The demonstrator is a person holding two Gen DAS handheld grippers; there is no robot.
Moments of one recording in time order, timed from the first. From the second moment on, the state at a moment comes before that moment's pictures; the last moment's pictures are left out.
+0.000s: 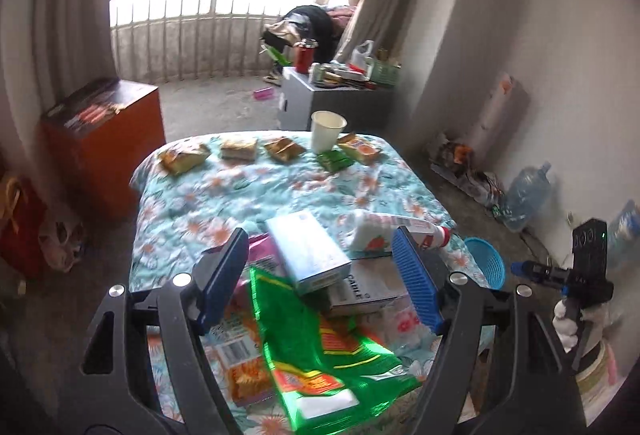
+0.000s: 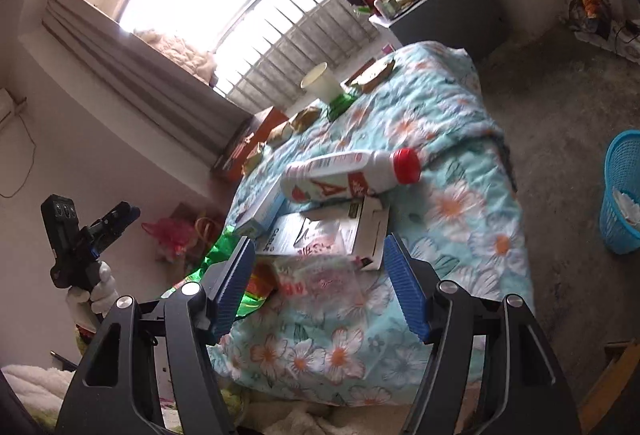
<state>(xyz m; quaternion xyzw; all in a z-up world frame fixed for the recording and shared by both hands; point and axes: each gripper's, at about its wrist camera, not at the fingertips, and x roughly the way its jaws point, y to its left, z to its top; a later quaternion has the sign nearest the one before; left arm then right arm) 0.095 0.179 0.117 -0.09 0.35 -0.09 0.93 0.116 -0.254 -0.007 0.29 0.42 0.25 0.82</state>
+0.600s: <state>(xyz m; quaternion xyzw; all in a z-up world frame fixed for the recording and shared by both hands) 0.064 0.271 0.005 -0.26 0.37 -0.03 0.89 0.163 -0.190 -0.087 0.32 0.51 0.27 0.75</state>
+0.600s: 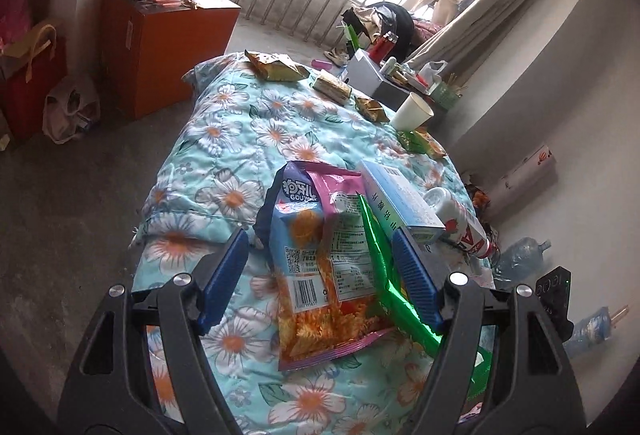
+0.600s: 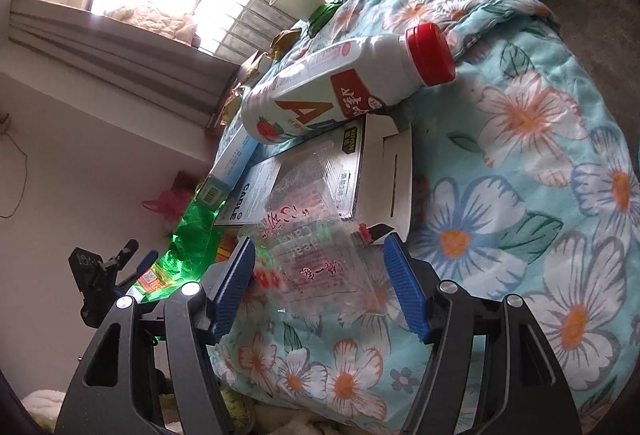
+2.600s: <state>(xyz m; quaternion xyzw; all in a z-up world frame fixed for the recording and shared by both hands) 0.336 0.135 -0.058 -0.14 0.69 -0.07 0.70 0.161 -0.181 -0.097 0.28 0.50 0.31 0.76</state>
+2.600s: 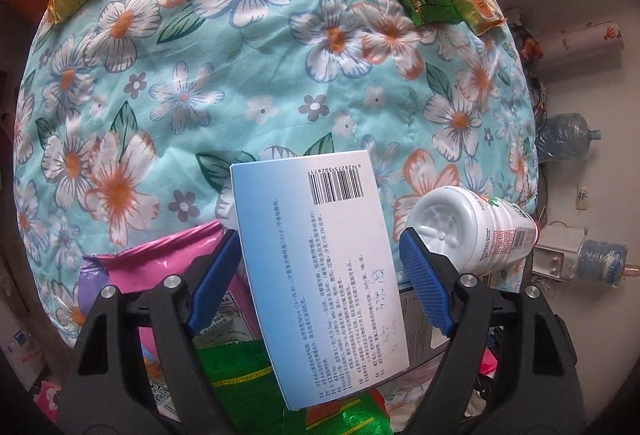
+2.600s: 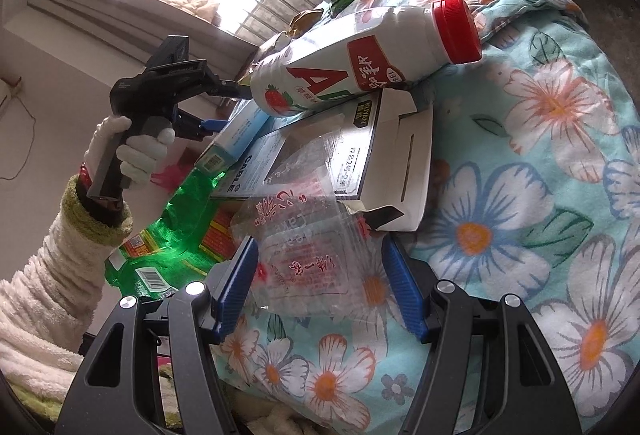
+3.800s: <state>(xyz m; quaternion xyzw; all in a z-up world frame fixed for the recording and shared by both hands) 0.284 0.158 0.050 -0.12 0.55 -0.10 0.82 0.122 -0.203 -0.063 0.28 0.46 0.28 0.79</state>
